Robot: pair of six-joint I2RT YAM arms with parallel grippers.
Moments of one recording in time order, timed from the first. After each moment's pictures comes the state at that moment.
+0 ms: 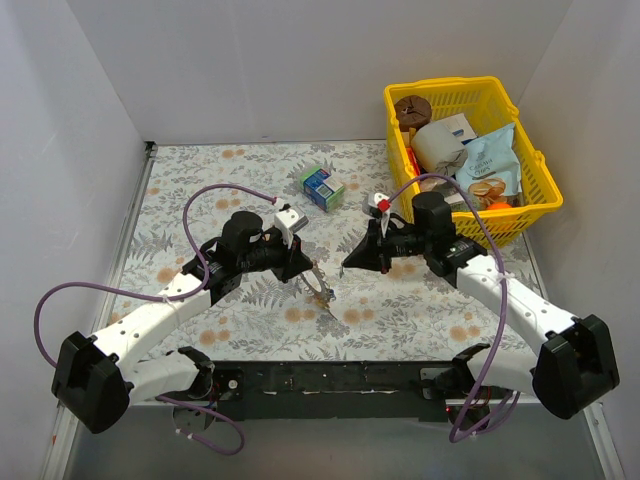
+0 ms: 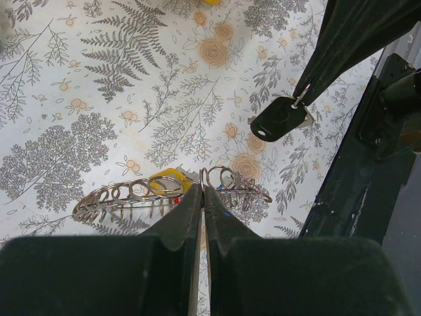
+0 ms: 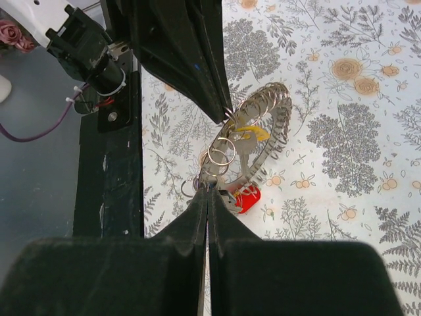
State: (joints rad) left arm -0.63 1.10 0.78 -0.17 0.46 -0.06; right arm 0.53 1.17 0.81 -0.07 -0.97 -0.07
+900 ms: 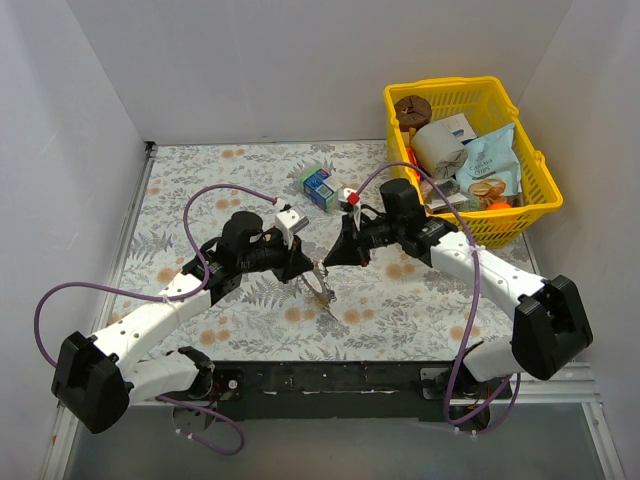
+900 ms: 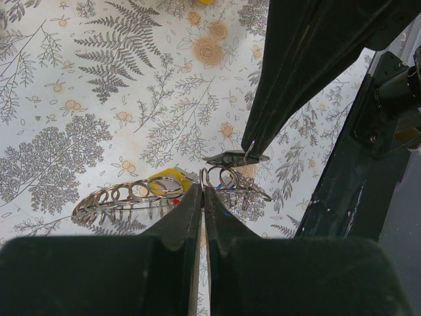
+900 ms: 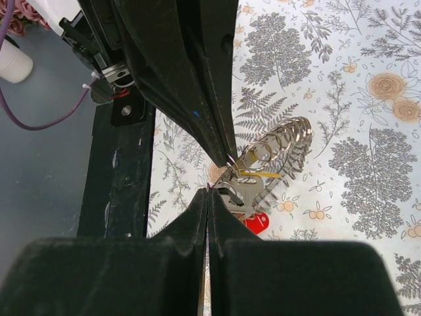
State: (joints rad) left arm -0.63 1.10 0.78 -0.17 0.48 -0.06; right arm 0.62 1.40 1.01 -0.15 -1.01 -0.14
